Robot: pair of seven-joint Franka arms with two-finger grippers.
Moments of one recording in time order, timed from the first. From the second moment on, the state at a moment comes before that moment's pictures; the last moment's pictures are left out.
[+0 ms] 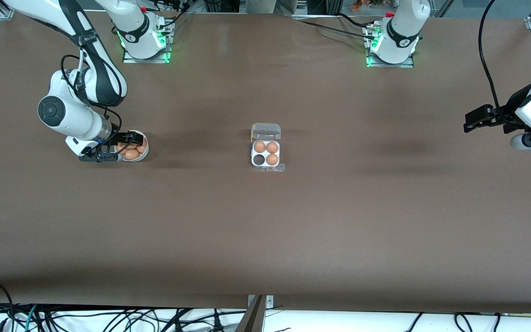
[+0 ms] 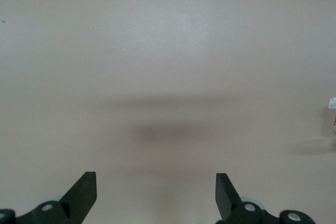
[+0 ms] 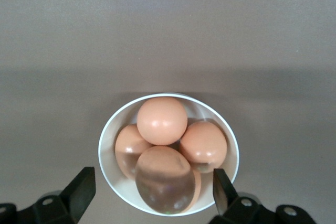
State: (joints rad) left arm -0.11 0.11 0.11 -1.53 -0.01 1.53 -0.01; right arm -0.09 0.23 0.15 -2.31 0.03 2.38 0.03
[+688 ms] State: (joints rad) left arm -0.11 0.11 0.11 -1.53 -0.01 1.53 -0.01; right arm -0.09 0.23 0.15 -2.31 0.03 2.39 0.03
